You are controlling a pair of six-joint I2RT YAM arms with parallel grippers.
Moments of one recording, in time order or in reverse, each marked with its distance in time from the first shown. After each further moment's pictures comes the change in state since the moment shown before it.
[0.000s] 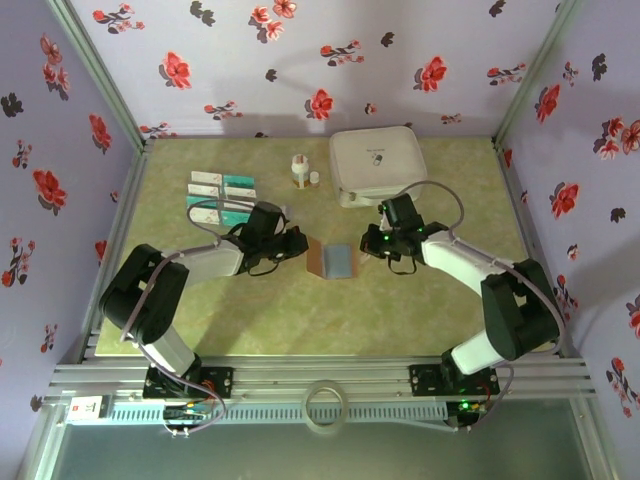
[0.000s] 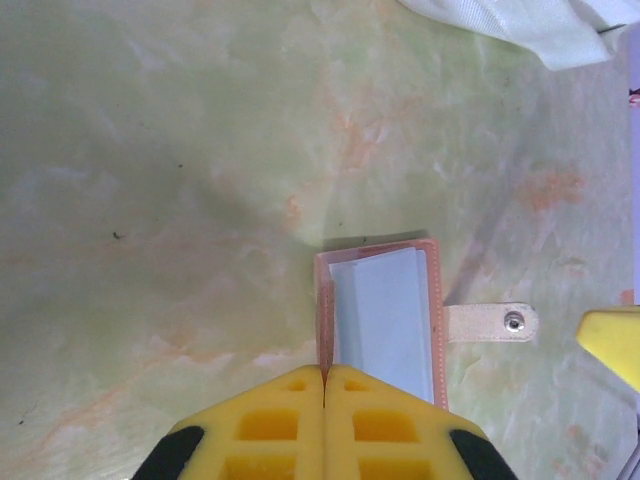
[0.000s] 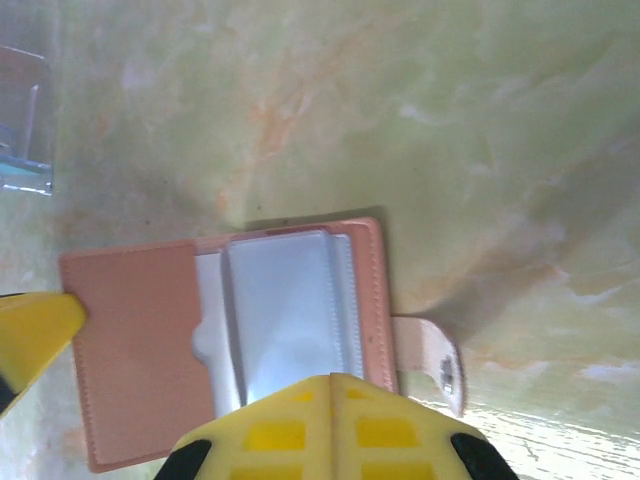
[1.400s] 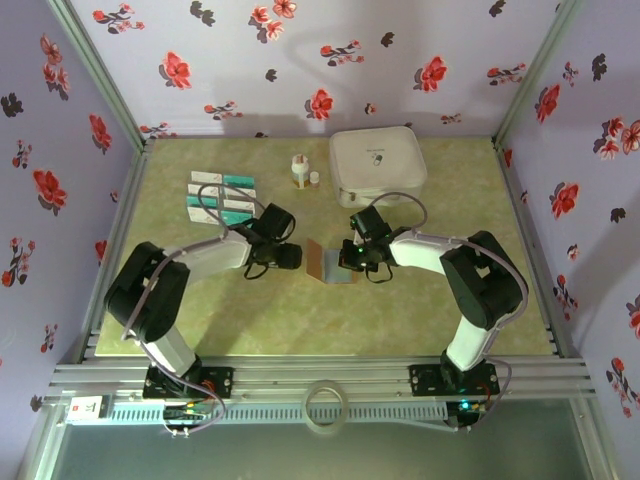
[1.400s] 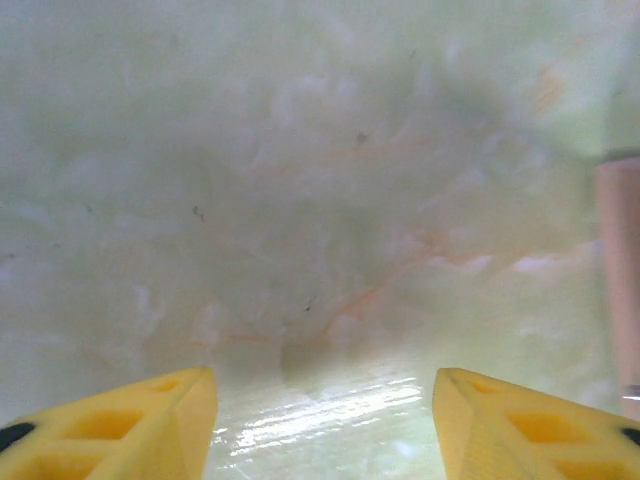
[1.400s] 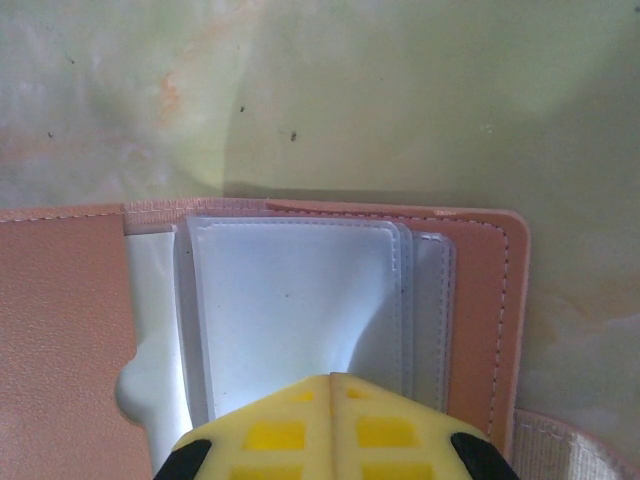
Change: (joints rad) left arm -0.054 0.003 0.156 -0.491 -0.322 0.345; right arm 0.132 0.242 0.031 0.100 0.005 0.024
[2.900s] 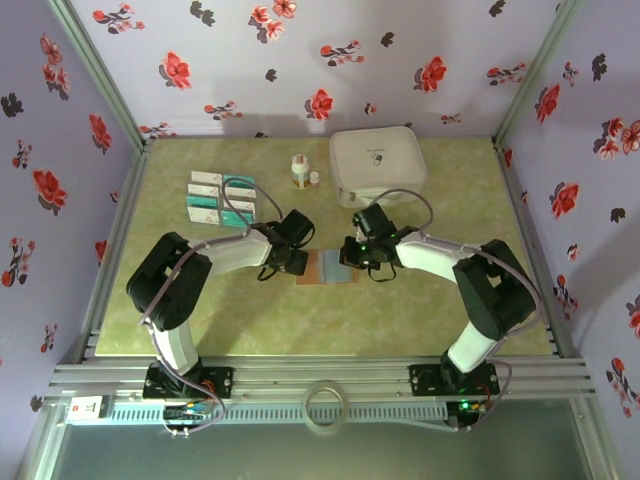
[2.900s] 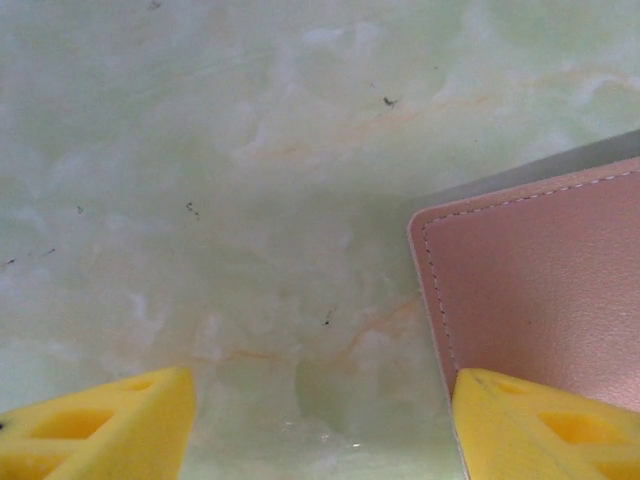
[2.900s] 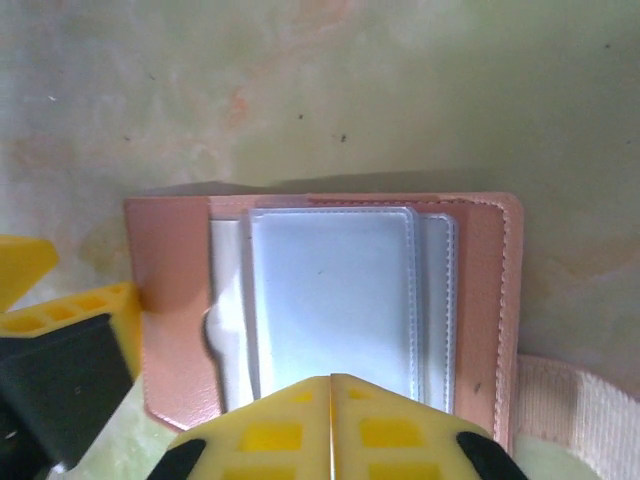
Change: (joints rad) left arm -0.093 0.145 0.082 -0.096 -0.200 0.019; right arm 0.000 -0.101 -0.010 -0.038 0.000 0.007
